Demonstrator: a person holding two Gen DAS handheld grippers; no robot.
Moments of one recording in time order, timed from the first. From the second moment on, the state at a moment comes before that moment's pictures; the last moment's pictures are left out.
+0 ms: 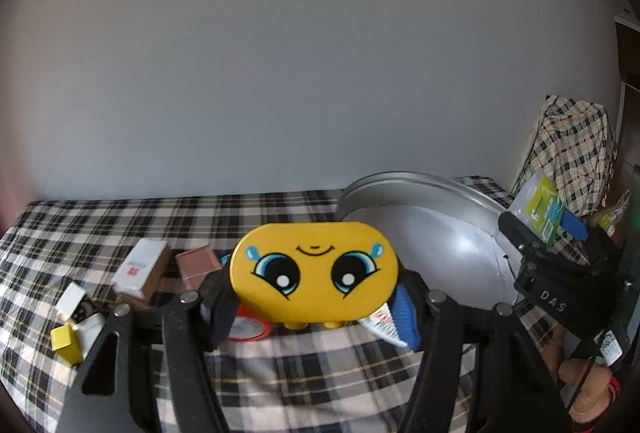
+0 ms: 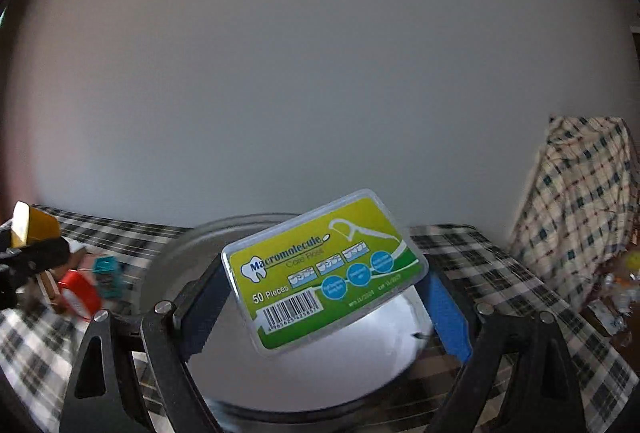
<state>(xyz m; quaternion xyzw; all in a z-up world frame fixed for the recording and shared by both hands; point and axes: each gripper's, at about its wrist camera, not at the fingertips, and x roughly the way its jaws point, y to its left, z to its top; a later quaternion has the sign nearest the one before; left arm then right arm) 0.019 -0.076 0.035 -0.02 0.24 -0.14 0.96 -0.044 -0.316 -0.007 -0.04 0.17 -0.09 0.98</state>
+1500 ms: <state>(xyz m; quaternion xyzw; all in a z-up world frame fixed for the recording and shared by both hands) 0.049 -0.197 0.005 0.04 0.30 -0.18 0.94 -0.003 -0.382 -0.027 -0.01 0.26 -0.11 0.96</state>
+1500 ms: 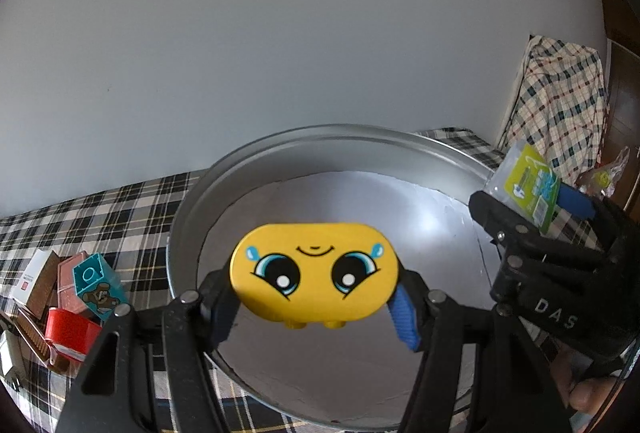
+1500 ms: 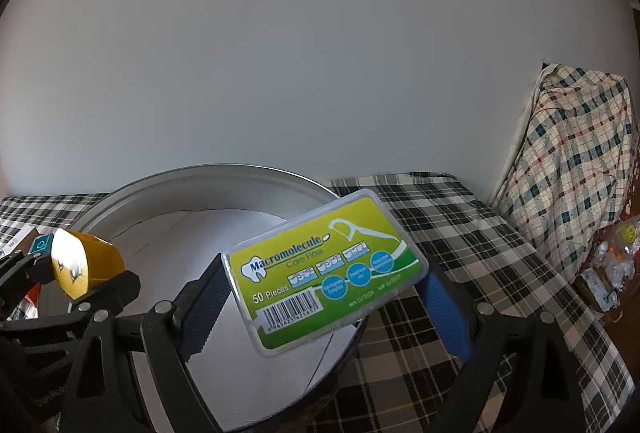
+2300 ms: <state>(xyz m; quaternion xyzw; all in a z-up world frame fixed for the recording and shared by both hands) 0.031 -0.166 0.020 -0.01 0.24 -0.14 0.96 -0.029 -0.418 -0.009 0.10 0.17 -0.14 0.97</state>
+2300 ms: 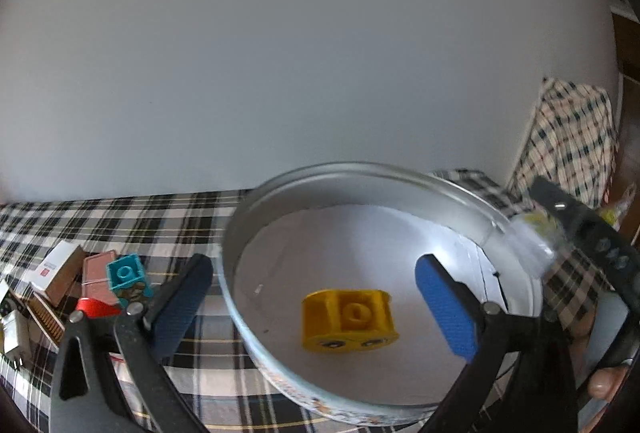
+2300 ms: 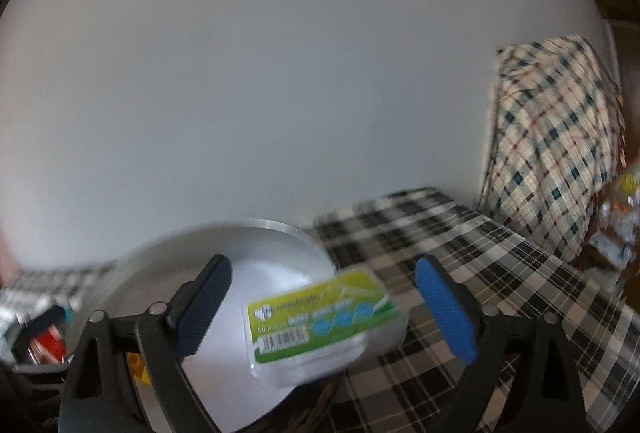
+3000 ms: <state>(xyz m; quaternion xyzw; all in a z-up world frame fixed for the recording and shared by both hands) 0.030 -0.141 0.027 -0.01 0.22 -0.10 0.97 -0.042 -0.545 -0.039 0.28 0.25 -0.28 0.88</state>
